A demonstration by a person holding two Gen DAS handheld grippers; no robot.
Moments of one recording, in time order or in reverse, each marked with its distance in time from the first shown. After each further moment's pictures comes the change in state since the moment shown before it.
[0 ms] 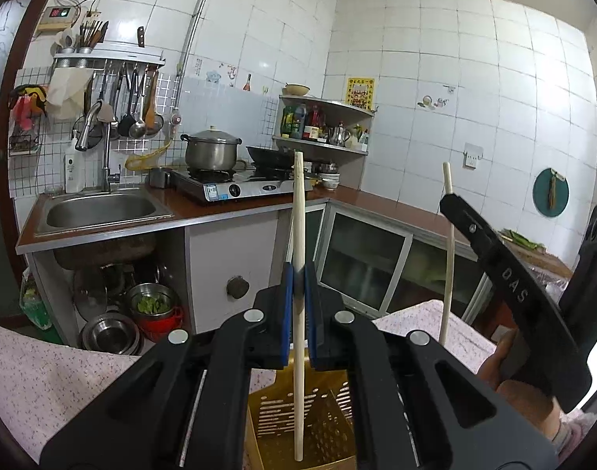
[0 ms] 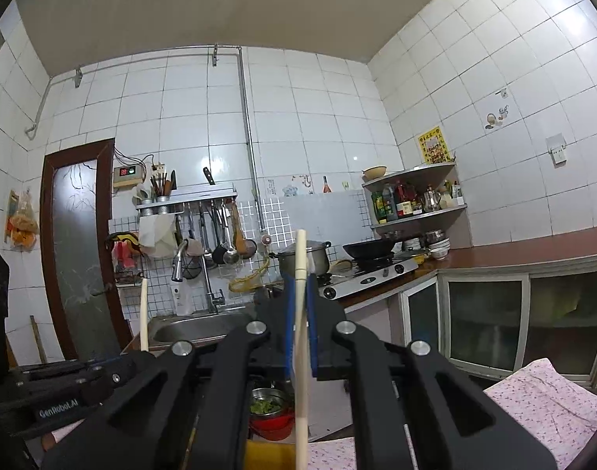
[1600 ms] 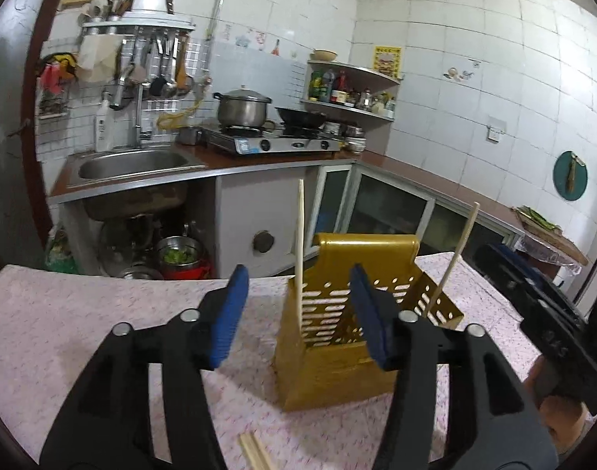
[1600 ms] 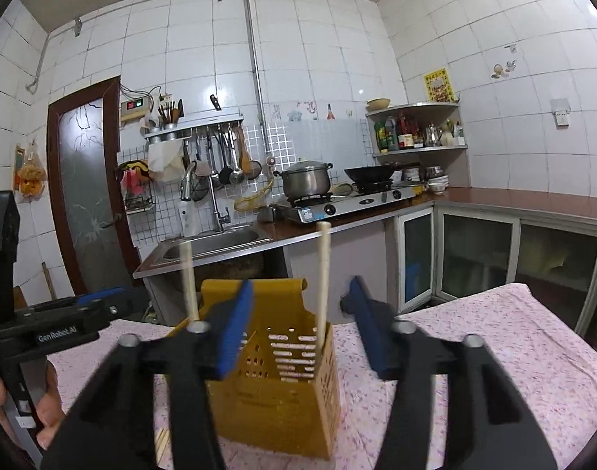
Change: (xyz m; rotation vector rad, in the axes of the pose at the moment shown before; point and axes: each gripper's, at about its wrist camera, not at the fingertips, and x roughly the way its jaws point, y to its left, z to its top) left arm -0.051 0.017 -0.058 -0.039 0.132 0.111; right arm -0.076 -0.011 -0.050 -0.040 0.285 0.004
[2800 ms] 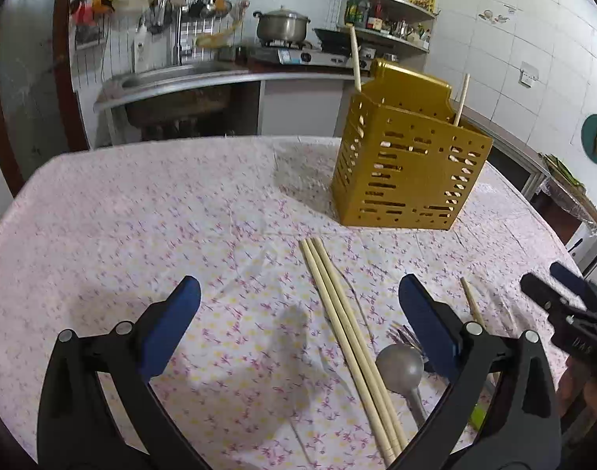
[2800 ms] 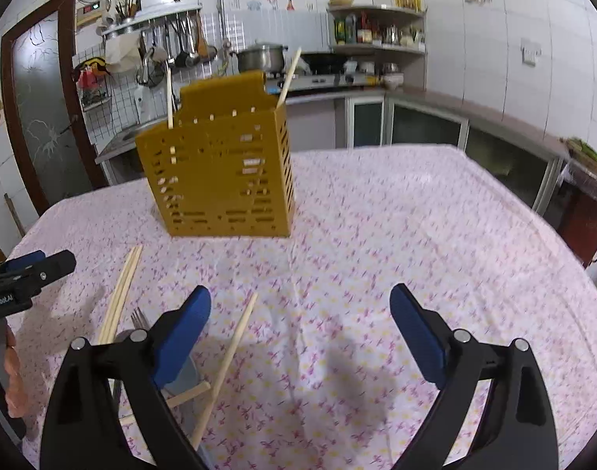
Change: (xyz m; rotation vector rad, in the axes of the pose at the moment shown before) left arm -0.051 0.033 -0.121 -0.053 0.292 0.101; right arm -0.071 0.011 -0.110 -0.001 0.459 -0.199
